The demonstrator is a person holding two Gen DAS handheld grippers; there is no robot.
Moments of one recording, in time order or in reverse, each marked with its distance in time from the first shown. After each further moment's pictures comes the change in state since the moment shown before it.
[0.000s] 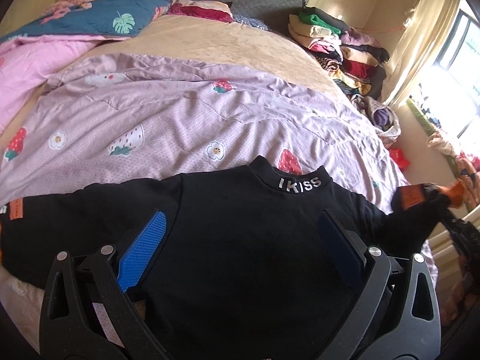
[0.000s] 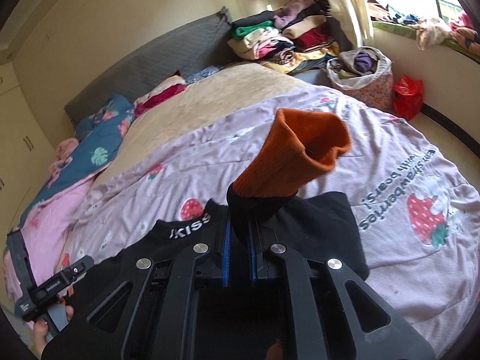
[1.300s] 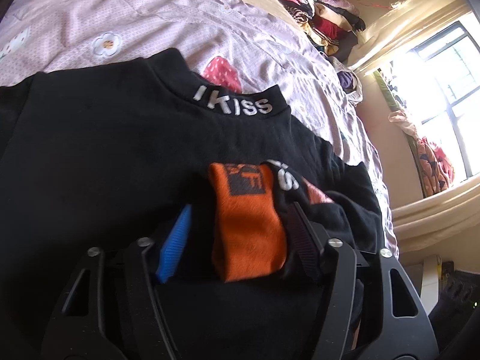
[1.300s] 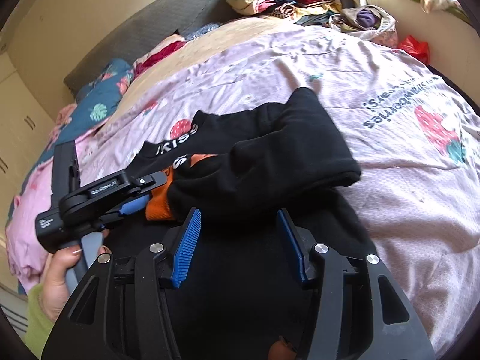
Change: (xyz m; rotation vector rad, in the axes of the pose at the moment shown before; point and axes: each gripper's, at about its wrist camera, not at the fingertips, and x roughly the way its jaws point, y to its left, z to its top) left arm 0.123 -0.057 -0.053 -0.070 0.265 -0.271; right arm 0.015 -0.035 -0.103 0.040 0.184 0.027
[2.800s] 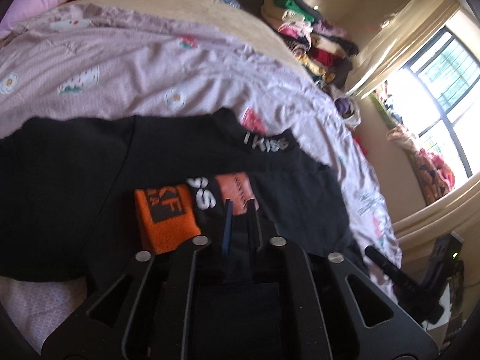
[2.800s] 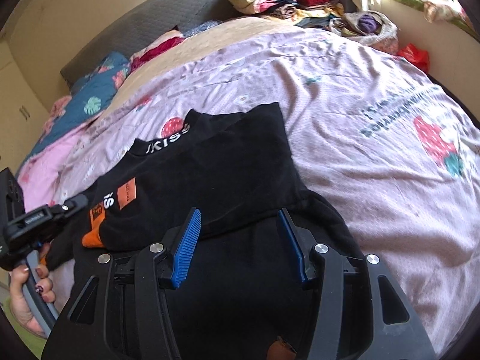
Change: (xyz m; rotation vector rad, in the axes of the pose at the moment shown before) left arm -0.094 0.043 -0.020 0.045 -0.144 0.042; right arm 0.016 0.007 0.009 -0.071 0.017 -0.044
